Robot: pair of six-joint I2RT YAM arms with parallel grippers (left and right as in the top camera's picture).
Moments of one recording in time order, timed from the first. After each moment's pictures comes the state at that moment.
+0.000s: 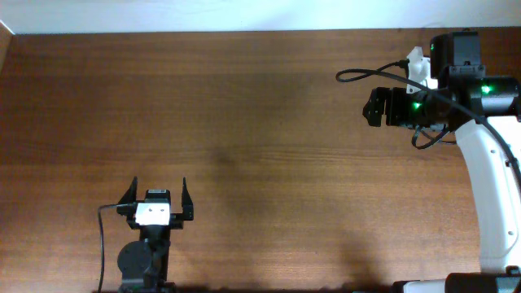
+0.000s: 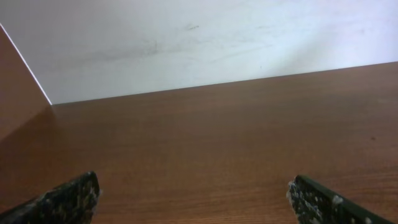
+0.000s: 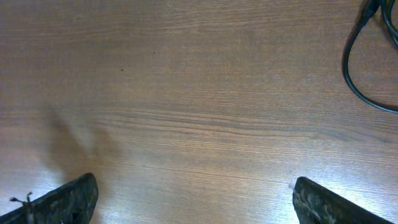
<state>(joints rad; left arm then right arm) 0.03 0.01 0.01 -0.08 -0.02 0.16 0.02 1.57 1.67 -1.23 -0.20 0.11</state>
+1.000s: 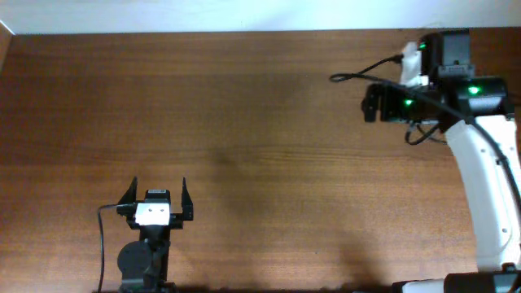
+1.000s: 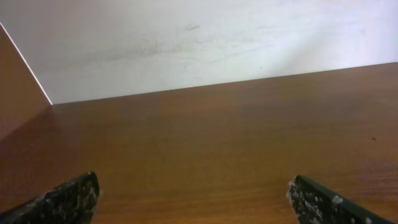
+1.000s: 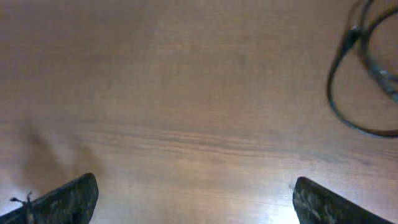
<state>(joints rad) 0.03 0.01 0.01 -0.08 -0.02 0.16 0.07 1.57 1.63 -1.14 -0.11 0.11</state>
